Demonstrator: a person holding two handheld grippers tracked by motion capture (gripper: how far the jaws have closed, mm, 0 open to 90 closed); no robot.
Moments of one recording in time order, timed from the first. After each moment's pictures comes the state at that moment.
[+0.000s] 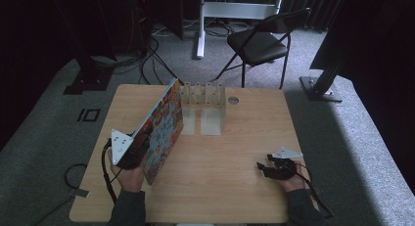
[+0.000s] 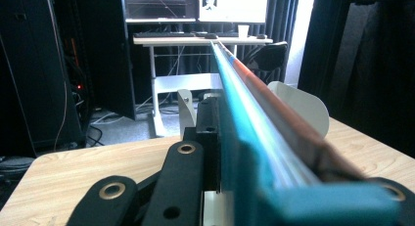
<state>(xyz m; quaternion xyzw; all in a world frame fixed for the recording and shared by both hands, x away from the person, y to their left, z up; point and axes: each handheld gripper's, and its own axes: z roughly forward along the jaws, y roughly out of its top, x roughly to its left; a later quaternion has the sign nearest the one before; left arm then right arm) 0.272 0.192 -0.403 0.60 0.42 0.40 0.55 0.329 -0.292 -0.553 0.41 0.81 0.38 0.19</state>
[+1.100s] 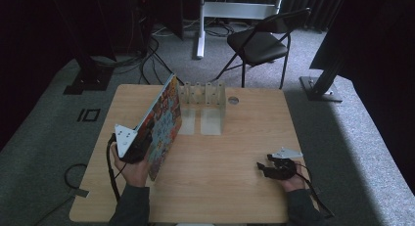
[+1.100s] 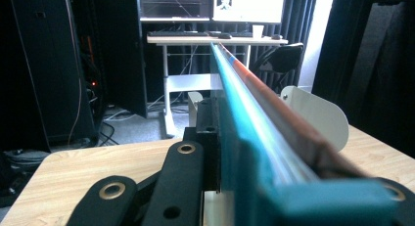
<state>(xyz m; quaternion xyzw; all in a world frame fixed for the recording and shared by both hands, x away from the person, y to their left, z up) 0.286 0.182 -0.400 0.59 0.44 0.41 0.54 0.329 -0.292 -0.553 0.41 0.81 0.38 0.19</state>
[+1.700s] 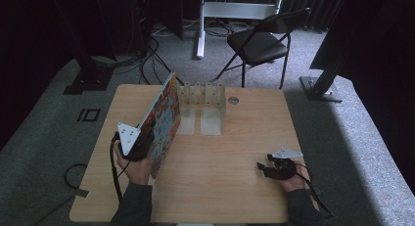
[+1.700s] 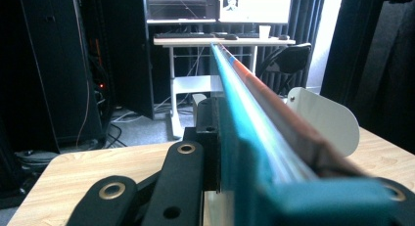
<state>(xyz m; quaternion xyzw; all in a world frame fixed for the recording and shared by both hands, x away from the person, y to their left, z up) 0.292 0.176 -0.401 0.58 0.45 0.42 0.53 0.329 -0.292 -0.553 0.41 0.81 0.38 0.19</state>
